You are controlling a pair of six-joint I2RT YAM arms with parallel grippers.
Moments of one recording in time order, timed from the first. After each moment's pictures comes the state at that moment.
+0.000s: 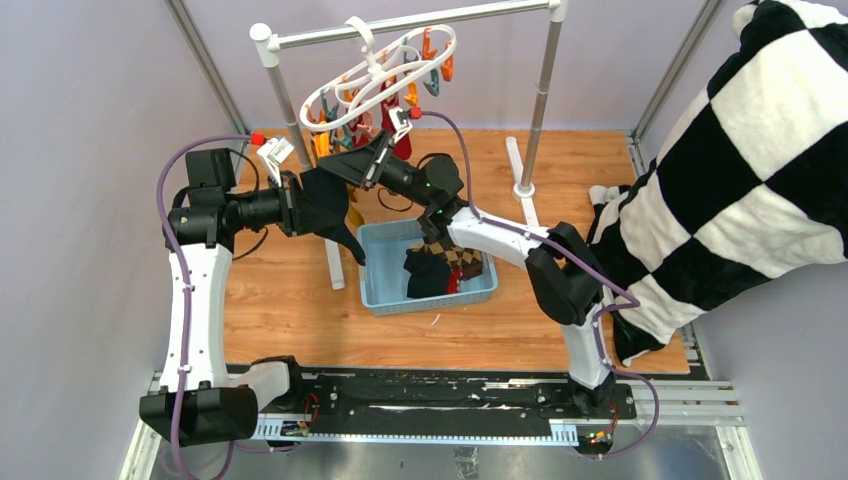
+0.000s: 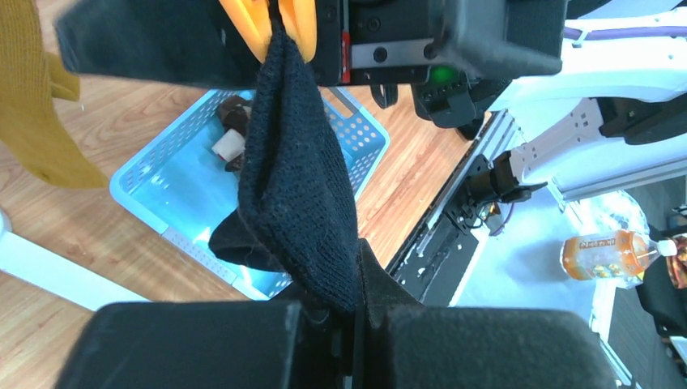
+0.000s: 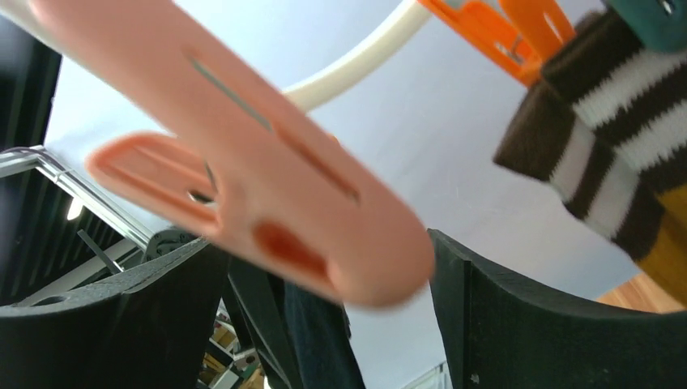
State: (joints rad) left arm 0.14 1.11 1.33 -0.95 1.12 0.10; right arm 0.84 2.01 1.56 1.01 -0.43 1.26
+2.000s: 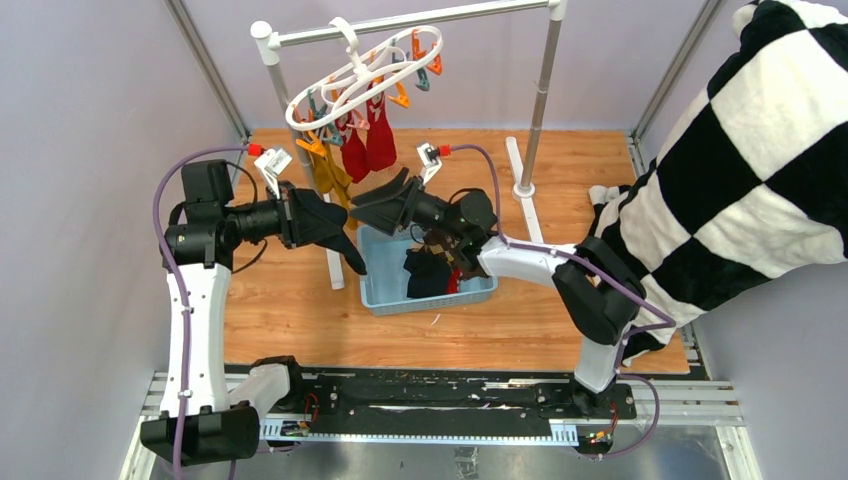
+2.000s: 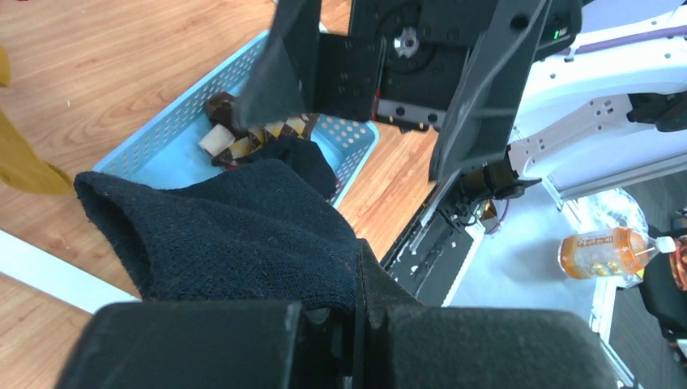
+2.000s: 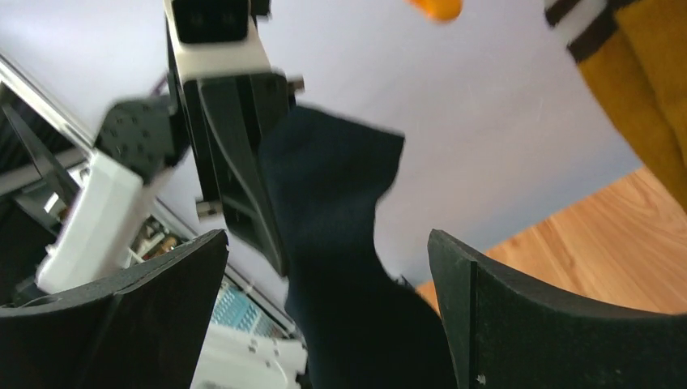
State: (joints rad) left arm 0.14 1.02 1.27 -0.95 1.12 0.07; right arm 0.83 1.82 1.16 1.19 -0.49 1.05
